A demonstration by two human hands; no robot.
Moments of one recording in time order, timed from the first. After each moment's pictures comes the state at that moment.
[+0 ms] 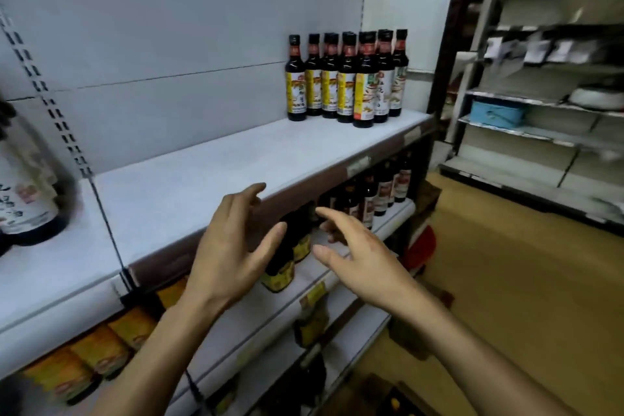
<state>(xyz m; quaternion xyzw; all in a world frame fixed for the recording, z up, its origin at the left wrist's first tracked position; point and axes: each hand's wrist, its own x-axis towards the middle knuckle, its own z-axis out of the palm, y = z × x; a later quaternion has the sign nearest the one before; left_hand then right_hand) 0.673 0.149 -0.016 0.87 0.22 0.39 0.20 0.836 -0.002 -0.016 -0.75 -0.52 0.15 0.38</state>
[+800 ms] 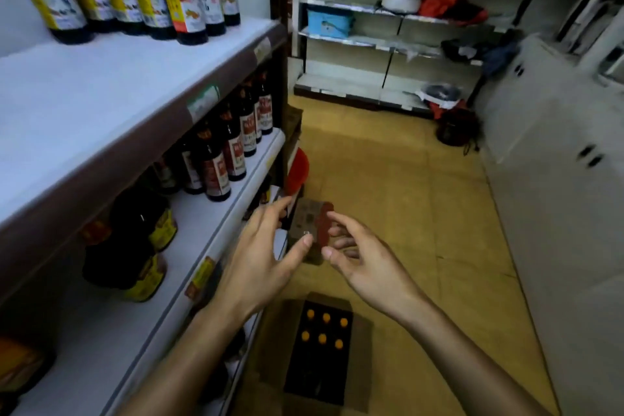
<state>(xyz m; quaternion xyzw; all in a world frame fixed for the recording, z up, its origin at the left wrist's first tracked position) 0.844 0.093 -0.149 0.90 0.03 0.16 0.40 0.893 -0.099 -0.136 -0.87 -0.20 0.11 0.43</state>
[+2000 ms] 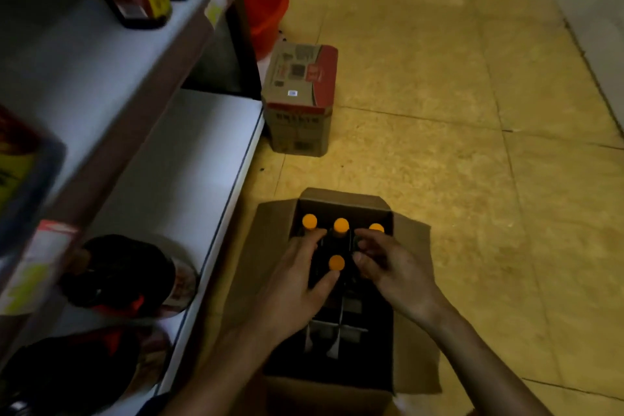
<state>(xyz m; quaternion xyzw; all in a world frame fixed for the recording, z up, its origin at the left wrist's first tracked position) 0.912 0.030 -0.806 0.89 0.02 -0.10 0.44 0.962 -0.164 -0.789 -0.87 -0.05 0.21 0.45</state>
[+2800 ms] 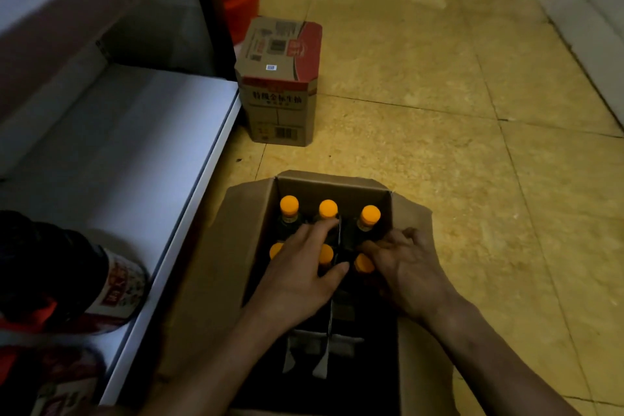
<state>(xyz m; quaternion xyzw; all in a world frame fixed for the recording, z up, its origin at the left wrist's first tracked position) 0.940 0.001 -0.894 0.90 -0.05 -0.09 0.42 0.975 -0.204 -0.884 -0.95 -0.30 0.10 0.01</state>
